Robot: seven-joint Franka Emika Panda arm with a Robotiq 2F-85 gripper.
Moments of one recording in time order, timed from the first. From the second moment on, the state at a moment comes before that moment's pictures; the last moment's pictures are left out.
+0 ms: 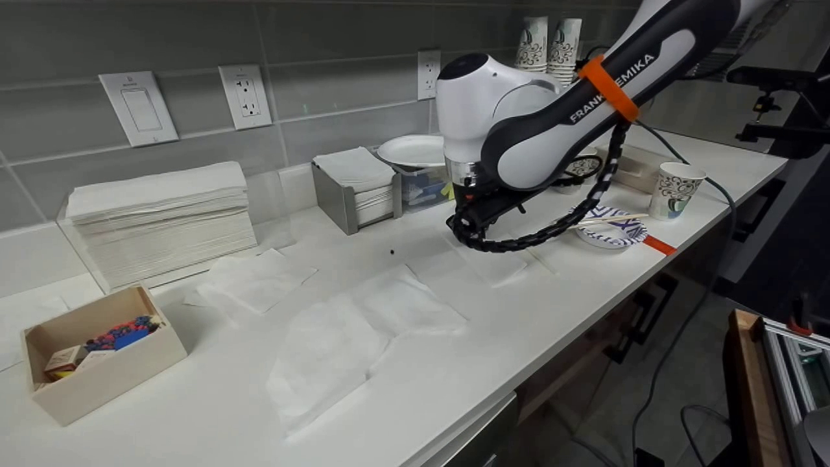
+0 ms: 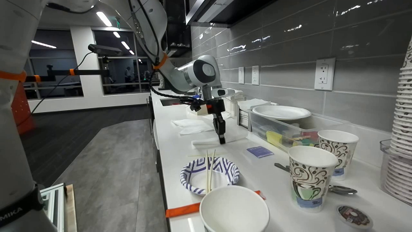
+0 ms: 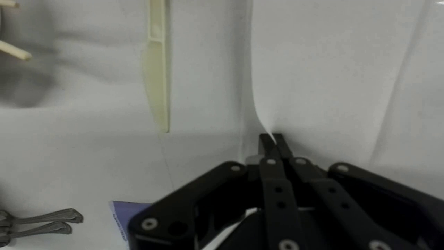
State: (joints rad) arm 0.14 0.39 -0.13 -1.98 -0.37 2.30 0.78
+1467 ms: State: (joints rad) arm 0.11 0.18 0.03 -1.96 -0.02 2.27 0.65
